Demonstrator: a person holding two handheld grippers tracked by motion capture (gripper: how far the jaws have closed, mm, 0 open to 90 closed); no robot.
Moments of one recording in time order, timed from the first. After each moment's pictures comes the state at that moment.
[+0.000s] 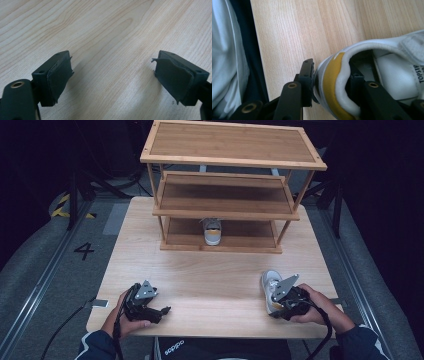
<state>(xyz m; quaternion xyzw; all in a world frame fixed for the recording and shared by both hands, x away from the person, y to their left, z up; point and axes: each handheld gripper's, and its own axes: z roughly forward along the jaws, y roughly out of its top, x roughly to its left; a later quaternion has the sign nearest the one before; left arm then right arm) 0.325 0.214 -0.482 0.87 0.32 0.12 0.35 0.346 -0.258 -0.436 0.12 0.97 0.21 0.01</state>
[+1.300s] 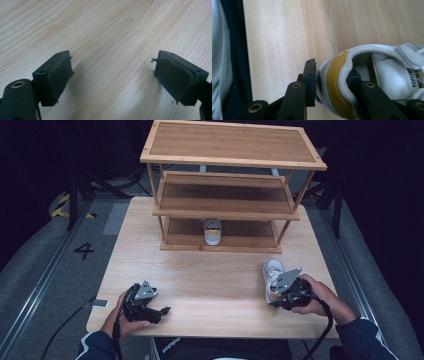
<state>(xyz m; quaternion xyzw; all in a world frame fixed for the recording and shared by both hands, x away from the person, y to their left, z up) 0.324 0.215 -0.482 0.87 0.32 0.12 0.35 0.359 -0.254 -0.409 0.07 0.97 0.22 0.07</state>
